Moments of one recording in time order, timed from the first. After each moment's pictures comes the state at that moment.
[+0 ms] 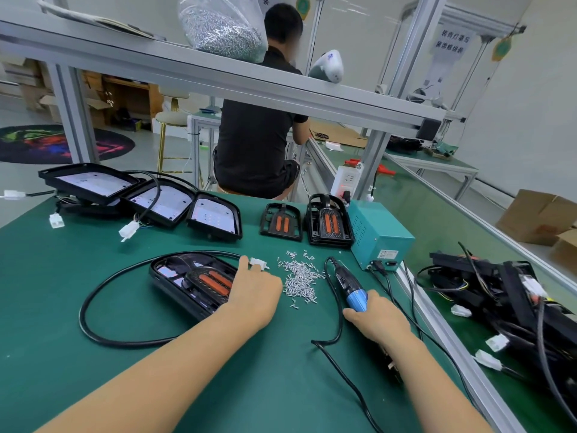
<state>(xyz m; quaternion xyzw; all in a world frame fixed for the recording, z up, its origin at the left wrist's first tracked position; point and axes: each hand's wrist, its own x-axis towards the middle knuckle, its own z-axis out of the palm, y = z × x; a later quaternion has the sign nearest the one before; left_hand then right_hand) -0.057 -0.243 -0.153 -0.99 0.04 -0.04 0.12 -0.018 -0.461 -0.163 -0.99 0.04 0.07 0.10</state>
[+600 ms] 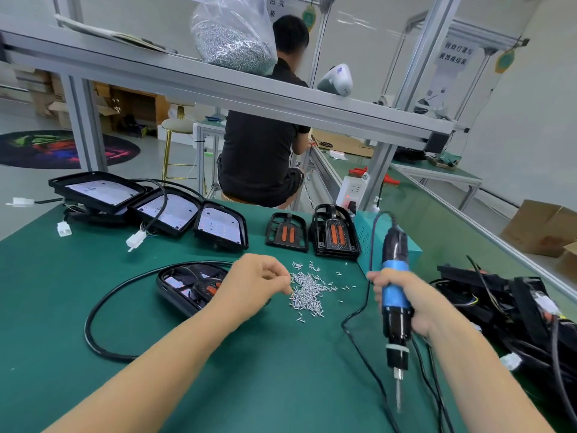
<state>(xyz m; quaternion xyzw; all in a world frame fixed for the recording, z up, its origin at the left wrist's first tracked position) -0.084 -0.217 -0.110 -0.83 0.00 -0.08 -0.55 -0.009 -0.468 -0.090 -0.70 0.10 0.17 0.69</state>
